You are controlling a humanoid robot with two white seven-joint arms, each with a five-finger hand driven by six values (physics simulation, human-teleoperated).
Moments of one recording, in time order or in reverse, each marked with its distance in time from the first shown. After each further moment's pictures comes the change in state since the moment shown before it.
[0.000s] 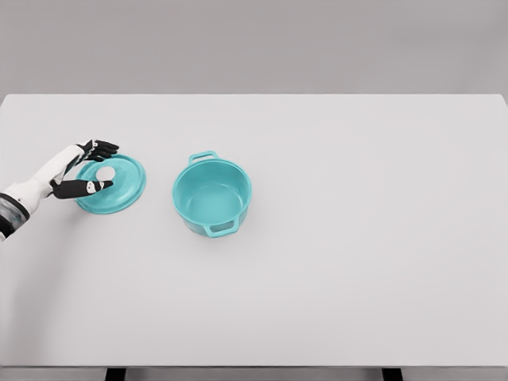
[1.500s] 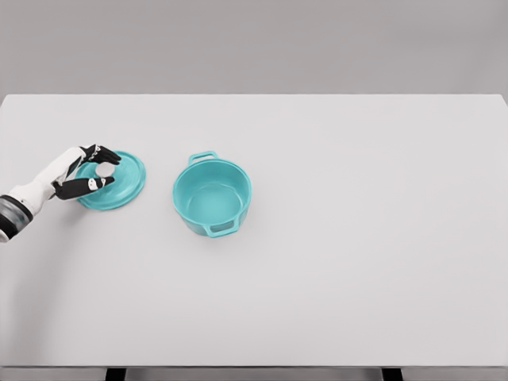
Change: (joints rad) left arm 0.002 -0.011 -0.001 0.000 0.014 0.013 -0.001; right arm 0.002 0.000 0.000 0.000 0.000 0.000 0.000
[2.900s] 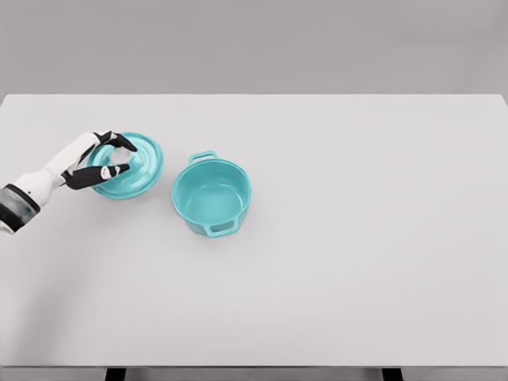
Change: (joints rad) left arm 0.035 0.012 -0.003 -0.201 0.000 -0.003 -0.001; right arm 0.000 0.000 0.000 0.000 0.000 0.000 0.000
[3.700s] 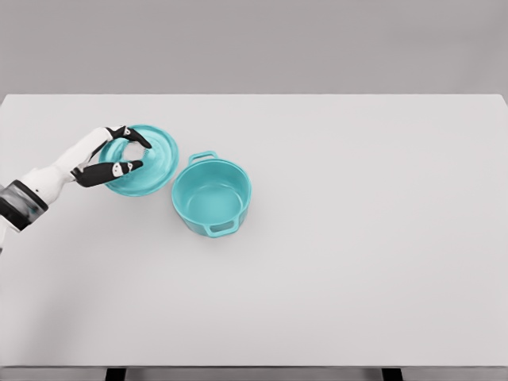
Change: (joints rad) left arm 0.012 -0.001 -0.009 -0.113 -0.004 -0.005 -0.001; right arm -0.002 0.000 0.000 0.000 0.000 0.000 0.000
